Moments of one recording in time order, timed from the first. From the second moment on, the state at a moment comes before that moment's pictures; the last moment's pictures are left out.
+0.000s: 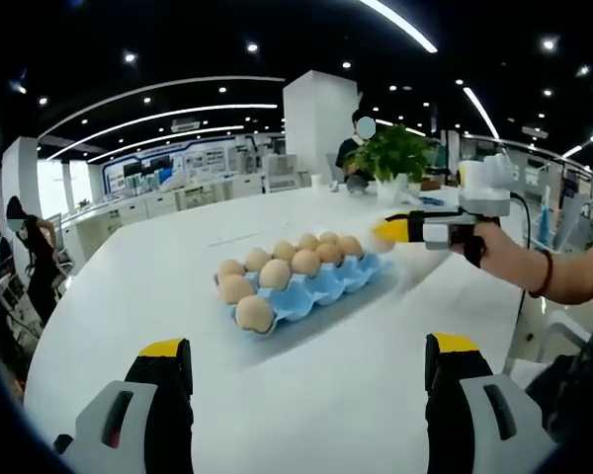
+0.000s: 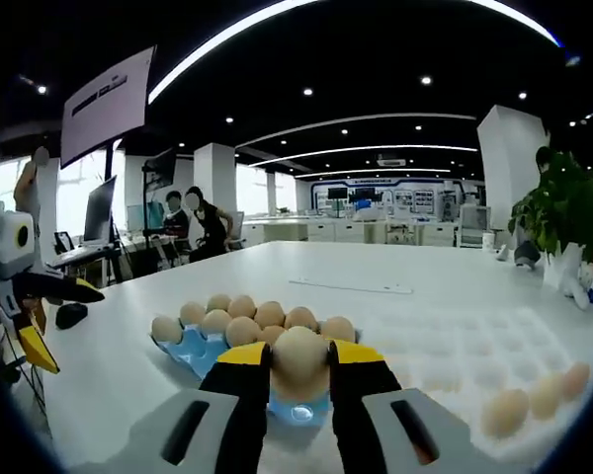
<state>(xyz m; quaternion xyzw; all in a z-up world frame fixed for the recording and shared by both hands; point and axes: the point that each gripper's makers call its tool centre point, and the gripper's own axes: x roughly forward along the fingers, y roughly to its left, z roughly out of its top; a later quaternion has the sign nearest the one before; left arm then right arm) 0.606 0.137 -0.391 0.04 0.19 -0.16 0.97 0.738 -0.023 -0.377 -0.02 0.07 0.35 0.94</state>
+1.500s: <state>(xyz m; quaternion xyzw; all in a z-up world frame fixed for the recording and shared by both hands) 0.617 0.126 -0.388 0.04 0.18 -0.19 0.96 0.725 0.090 -0.399 -0.06 0.07 0.42 0.90</state>
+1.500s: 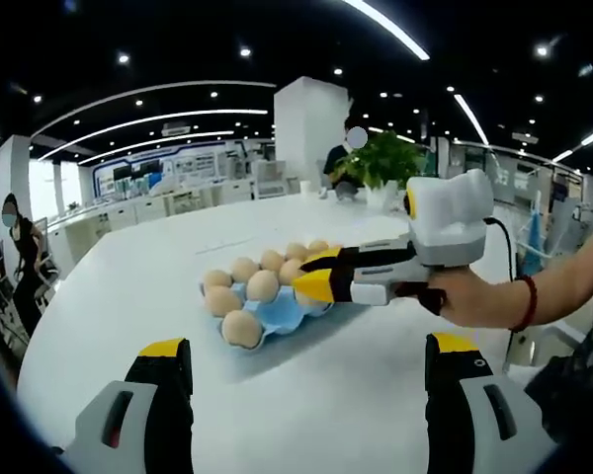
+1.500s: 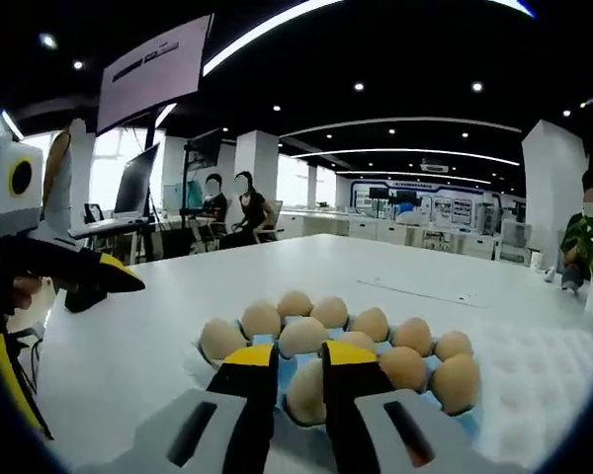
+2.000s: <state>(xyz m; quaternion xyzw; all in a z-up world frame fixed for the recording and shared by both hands) 0.612 0.140 -0.395 0.04 0.19 -0.17 0.96 0.734 0.080 -0.424 -0.08 0.16 0.38 0.91</state>
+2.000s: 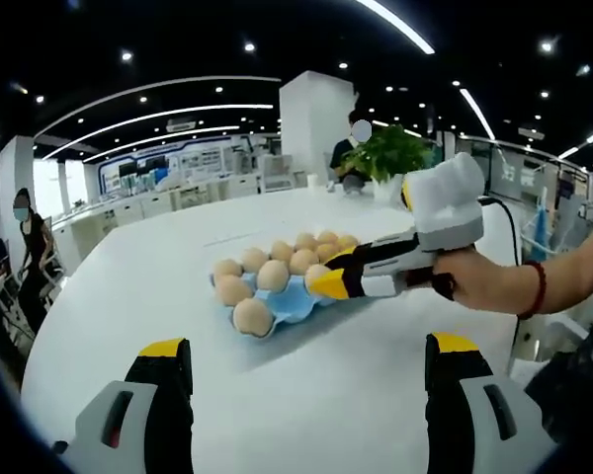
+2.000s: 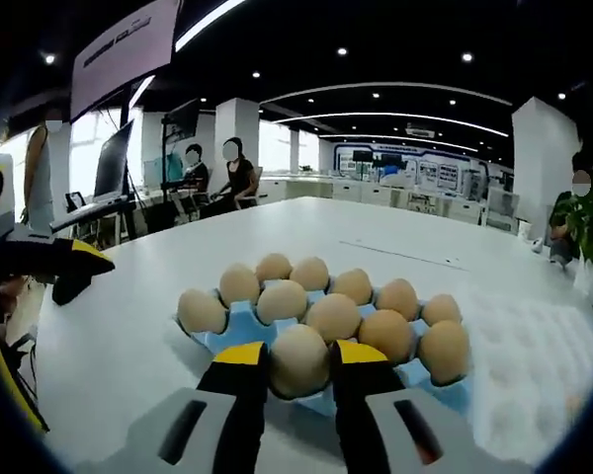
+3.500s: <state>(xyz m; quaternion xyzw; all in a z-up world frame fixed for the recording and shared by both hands) 0.614 0.147 -0.398 0.05 0.20 -0.16 0.97 0.722 0.069 -0.420 -0.01 0.18 0.38 0.91</state>
